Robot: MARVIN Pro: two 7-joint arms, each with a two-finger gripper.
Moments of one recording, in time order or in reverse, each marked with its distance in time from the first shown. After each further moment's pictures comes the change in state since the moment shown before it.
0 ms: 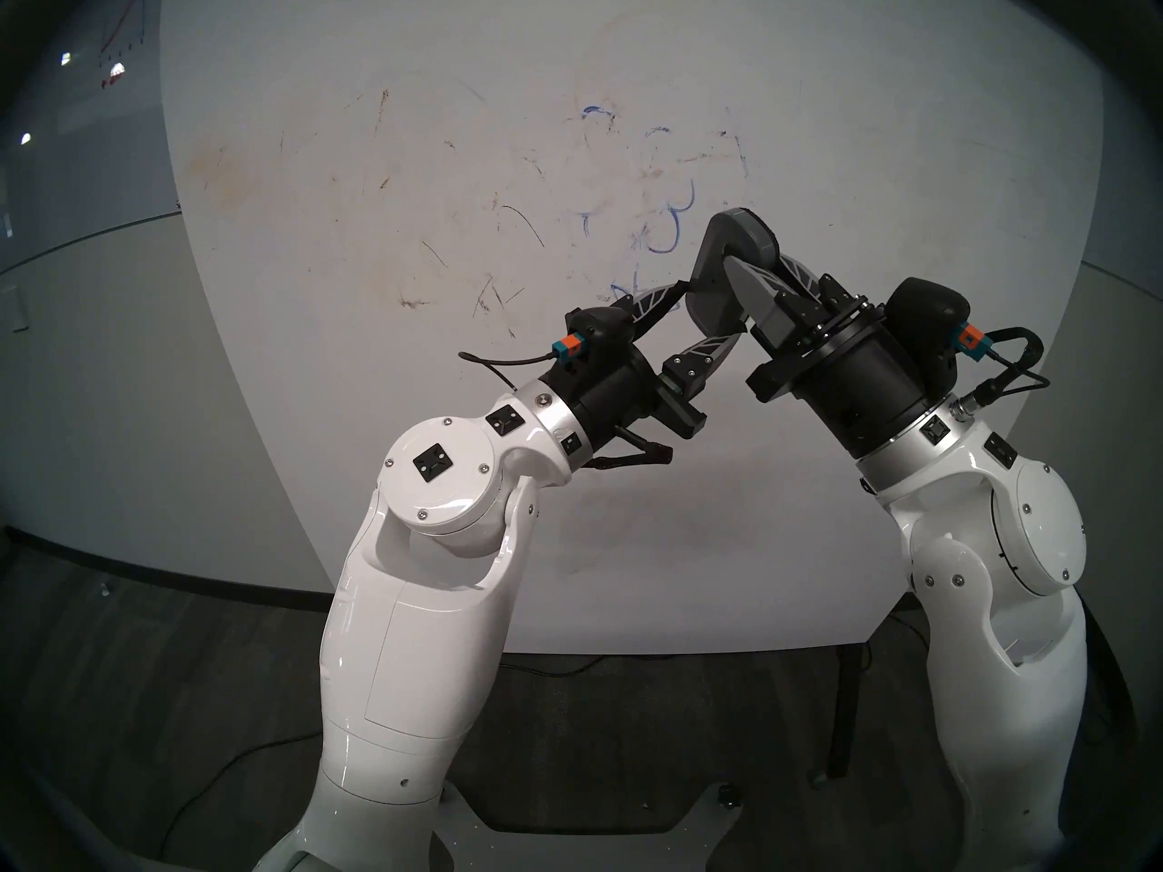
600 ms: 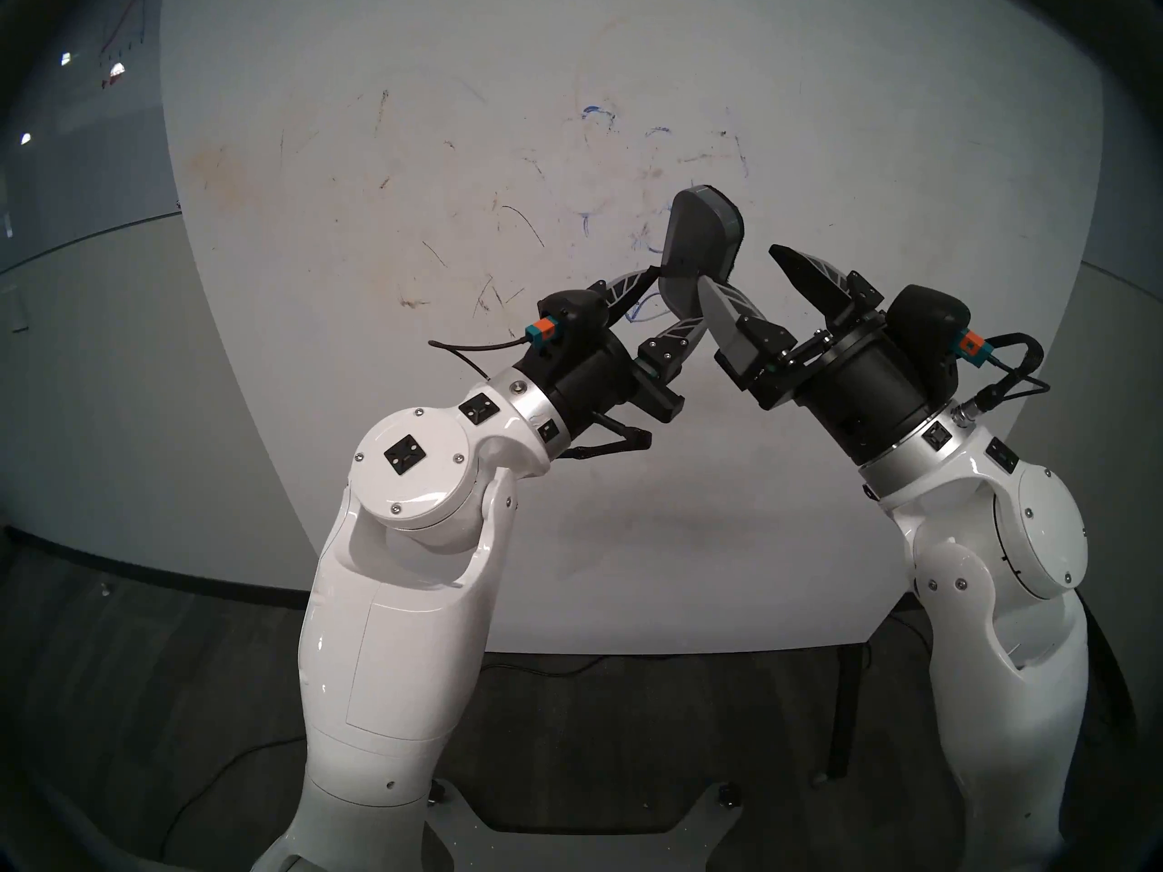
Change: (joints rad) left arm 0.004 0.024 -0.037 -0.061 0.064 0.038 0.034; right arm -0.022 -0.002 0.029 -0.002 0.009 0.004 0.013
